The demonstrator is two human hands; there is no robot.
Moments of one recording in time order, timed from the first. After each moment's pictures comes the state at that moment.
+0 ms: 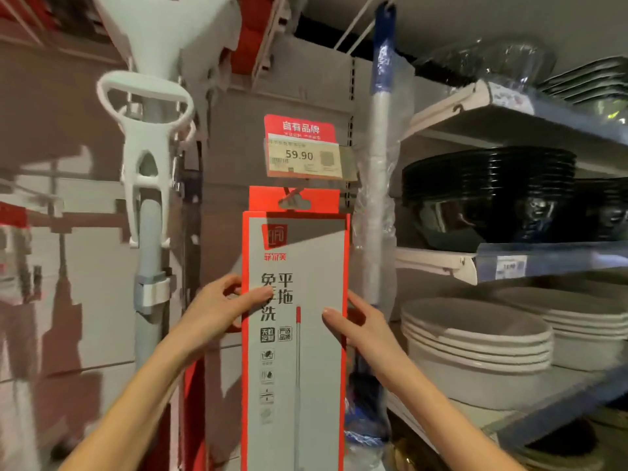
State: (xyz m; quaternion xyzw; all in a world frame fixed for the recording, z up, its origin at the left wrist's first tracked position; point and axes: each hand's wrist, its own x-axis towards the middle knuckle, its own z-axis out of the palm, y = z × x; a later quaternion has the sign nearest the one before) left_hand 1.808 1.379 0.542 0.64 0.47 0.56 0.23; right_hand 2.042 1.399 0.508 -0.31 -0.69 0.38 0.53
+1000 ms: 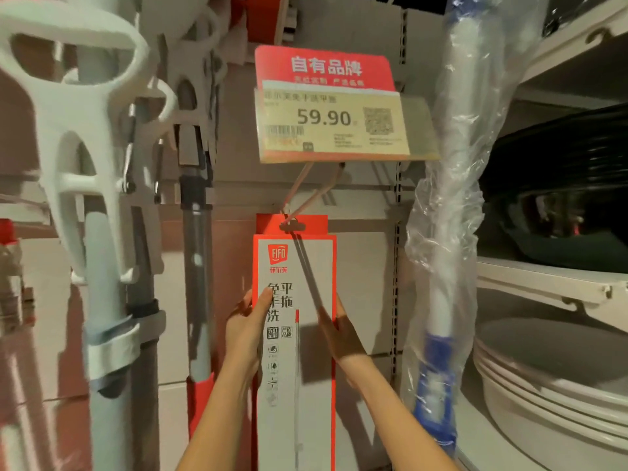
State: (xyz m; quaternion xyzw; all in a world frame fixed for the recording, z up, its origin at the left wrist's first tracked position) left_hand 1.793 1.533 0.501 0.36 0.39 0.77 0.36; right_hand 1.938 1.574 0.485 -0.35 -0.69 0.37 0.51
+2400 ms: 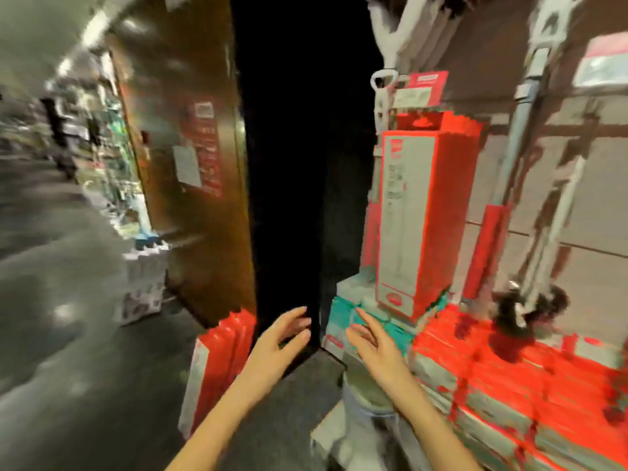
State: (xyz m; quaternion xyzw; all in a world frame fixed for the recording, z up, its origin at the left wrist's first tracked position) left_hand 1.594 0.651 0.337 0.29 0.73 0.61 0.05; right_hand 1.661 0.836 0.327 -0.07 -0.74 0.65 0.17
